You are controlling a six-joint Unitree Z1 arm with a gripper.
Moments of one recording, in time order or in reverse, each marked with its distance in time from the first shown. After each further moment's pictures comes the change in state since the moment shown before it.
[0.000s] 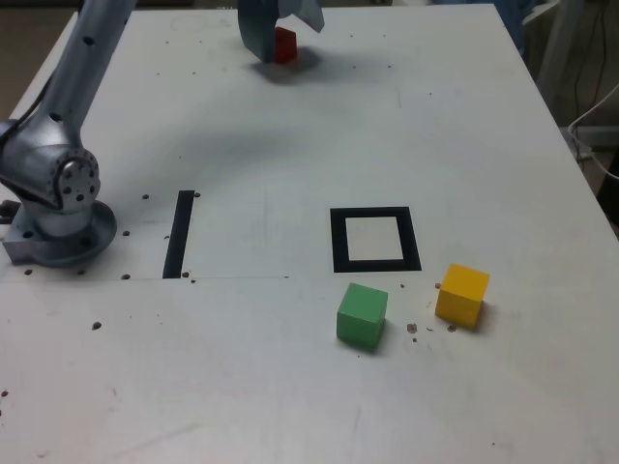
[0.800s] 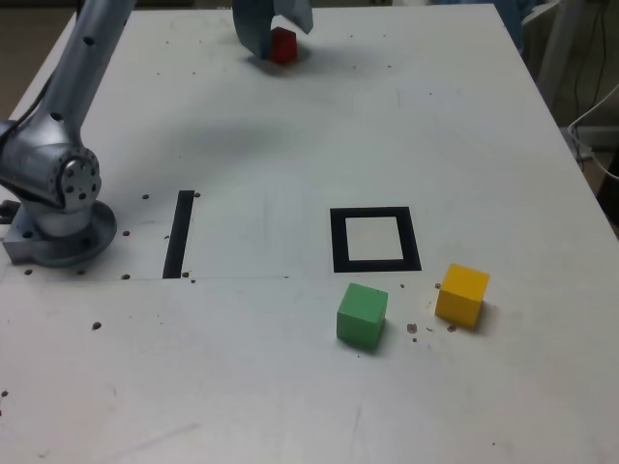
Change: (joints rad) arm 0.045 0.028 -0.049 -0.016 -0.005 -0.008
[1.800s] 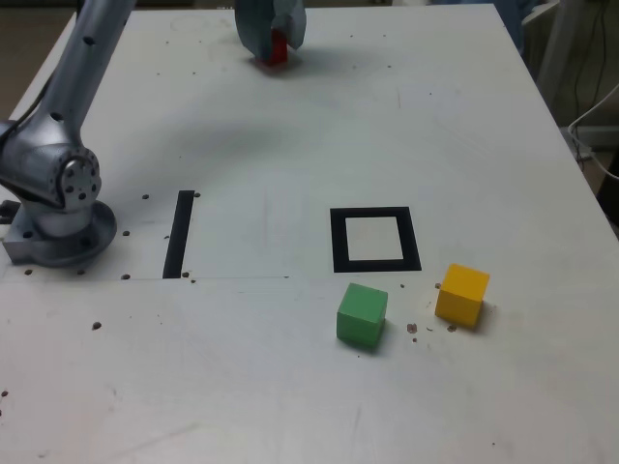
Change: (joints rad) arm -0.003 -0.002 0.002 0.006 -0.016 0.052
